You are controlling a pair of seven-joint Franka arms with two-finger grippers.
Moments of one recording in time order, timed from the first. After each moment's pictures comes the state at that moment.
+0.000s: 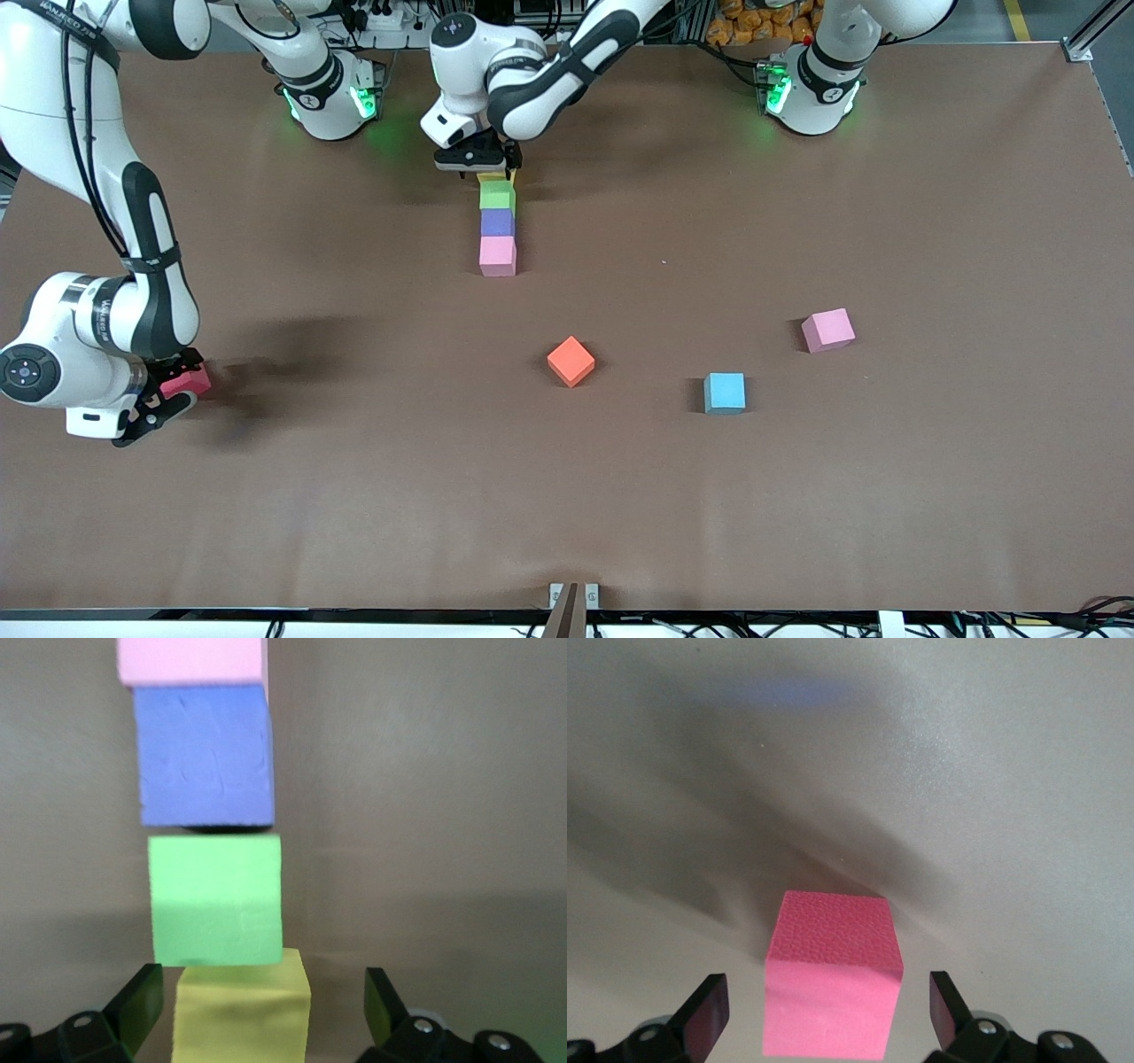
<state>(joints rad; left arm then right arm) -1.08 0.76 -0.29 -1.47 0.32 2.23 -1.47 -0.03 0.69 -0.23 -1.61 -0.12 2.14 -0.80</state>
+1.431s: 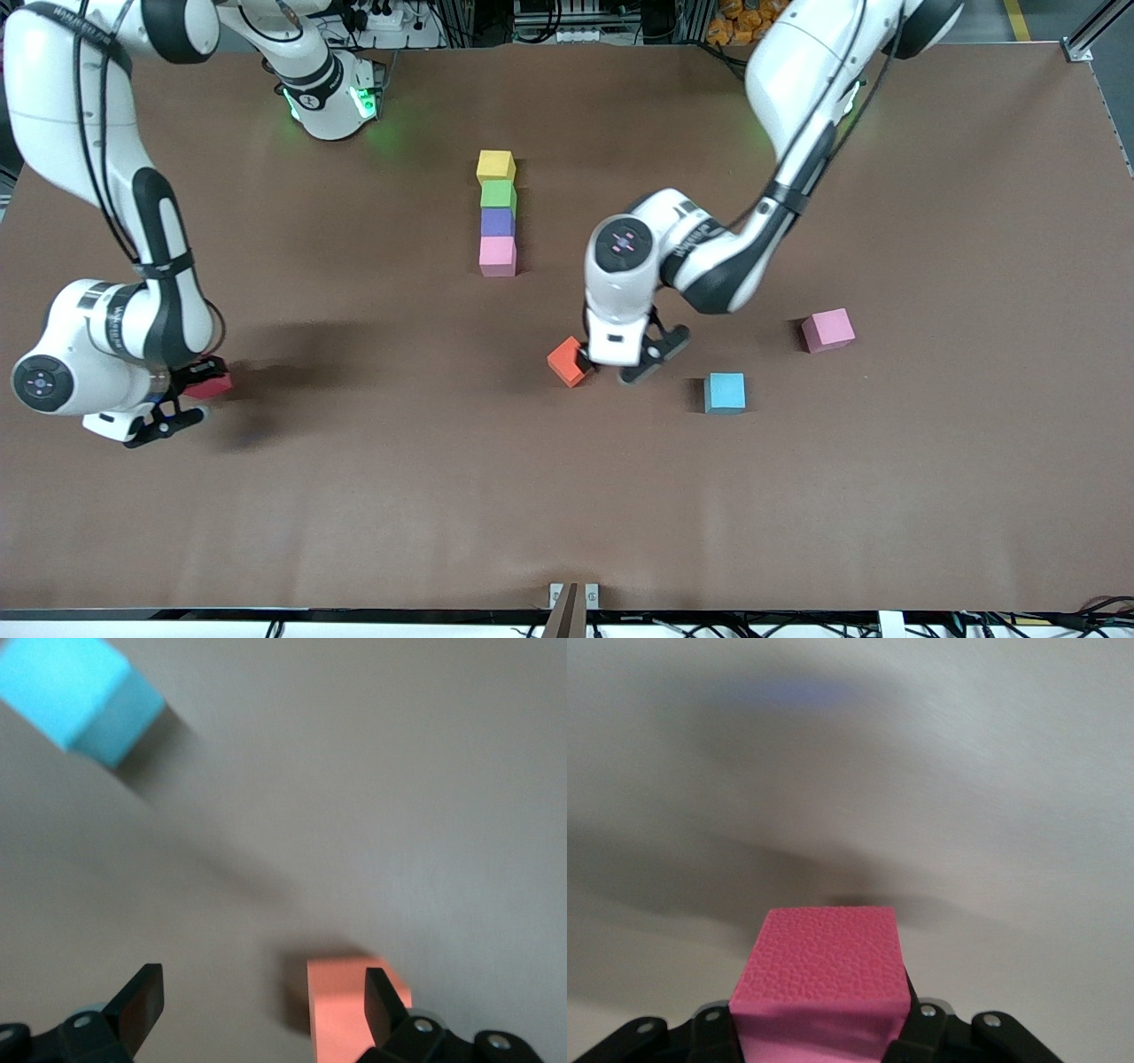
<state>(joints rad) -0.45 0.74 -0.25 -1.40 0.28 2.17 -1.46 0.06 0.68 -0.22 -1.60 0.02 2.02 -0.45</state>
